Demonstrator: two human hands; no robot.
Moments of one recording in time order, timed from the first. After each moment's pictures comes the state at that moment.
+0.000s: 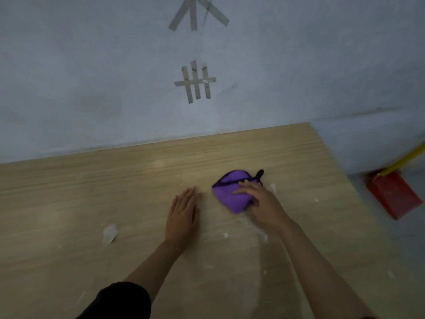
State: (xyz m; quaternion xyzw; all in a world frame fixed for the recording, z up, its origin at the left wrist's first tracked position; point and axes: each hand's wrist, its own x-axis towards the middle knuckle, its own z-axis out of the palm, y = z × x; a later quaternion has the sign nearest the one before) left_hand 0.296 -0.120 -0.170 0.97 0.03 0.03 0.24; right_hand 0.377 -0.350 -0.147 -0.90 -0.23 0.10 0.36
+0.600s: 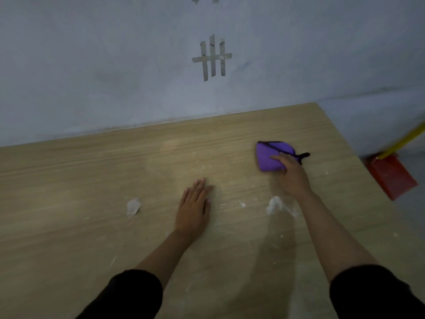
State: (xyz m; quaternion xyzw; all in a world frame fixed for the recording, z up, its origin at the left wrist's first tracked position) left_hand 0.238 -0.106 -0.174 0.97 0.00 0.02 0.26; right_hand 0.371 -0.367 -0.150 -0.95 -0.05 0.02 0.32
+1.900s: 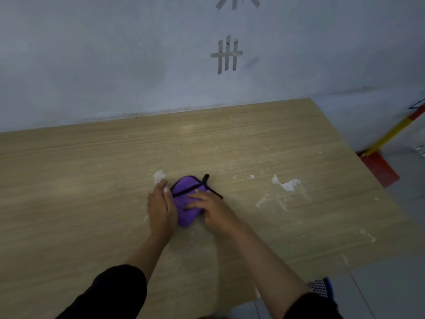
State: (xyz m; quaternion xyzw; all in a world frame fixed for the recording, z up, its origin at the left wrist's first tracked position) left_hand 0.131 -0.028 -0.151 0.85 0.24 0.18 0.44; right_hand 0.169 -0.178 -0.142 -0.87 -0.34 0.16 0.32
